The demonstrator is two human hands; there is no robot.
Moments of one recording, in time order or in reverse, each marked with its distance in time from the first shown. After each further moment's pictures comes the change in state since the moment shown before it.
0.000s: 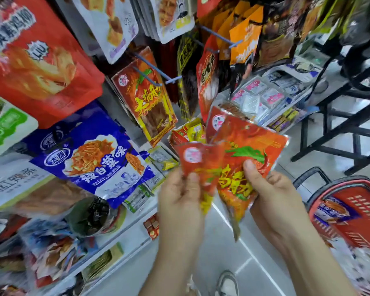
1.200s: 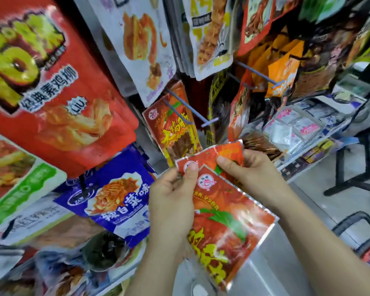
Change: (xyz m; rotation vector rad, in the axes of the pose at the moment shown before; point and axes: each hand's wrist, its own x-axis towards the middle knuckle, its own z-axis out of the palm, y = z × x) left_hand 0.096 0.031 -0.023 0.042 0.060 -0.029; right_hand 0.120 -0.023 0.073 -0.459 -0.223 -0.093
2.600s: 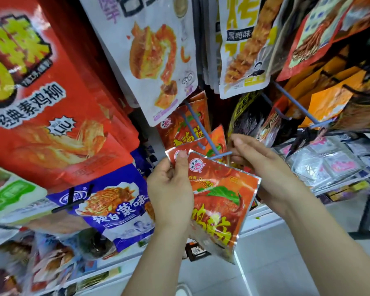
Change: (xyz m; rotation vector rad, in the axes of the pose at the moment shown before) left_hand 0.064 0.003 0.032 -0.024 0.432 0.128; right_hand 0.084 -0.027 -0.021 0.089 -0.157 0.200
